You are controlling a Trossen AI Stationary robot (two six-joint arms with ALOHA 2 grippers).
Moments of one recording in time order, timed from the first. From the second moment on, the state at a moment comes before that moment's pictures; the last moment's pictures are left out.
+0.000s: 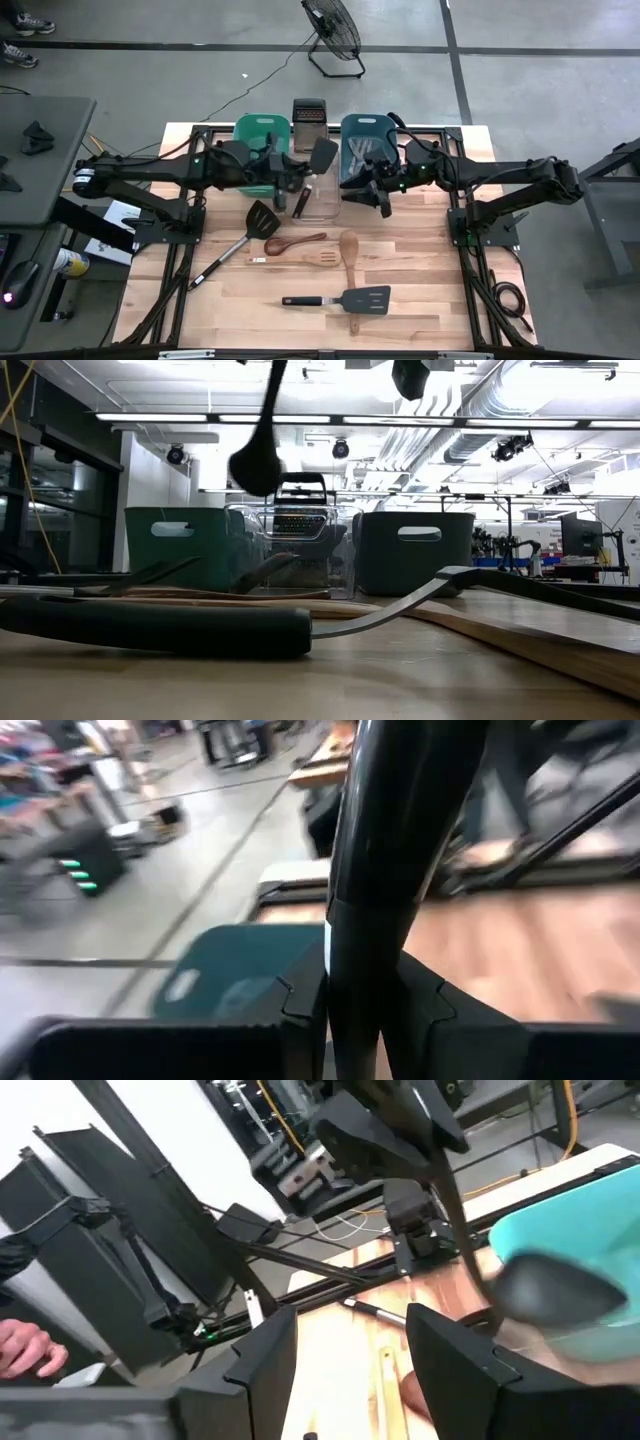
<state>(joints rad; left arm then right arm) 0.03 1.17 1.13 -0.13 -0.23 0.18 -0.10 1.21 0.98 0.10 -0.29 0.48</state>
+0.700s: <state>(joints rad) 0.35 1.13 1.06 -0.38 -0.01 0.42 -0.10 1.21 0.98 0.08 0.09 0.46</state>
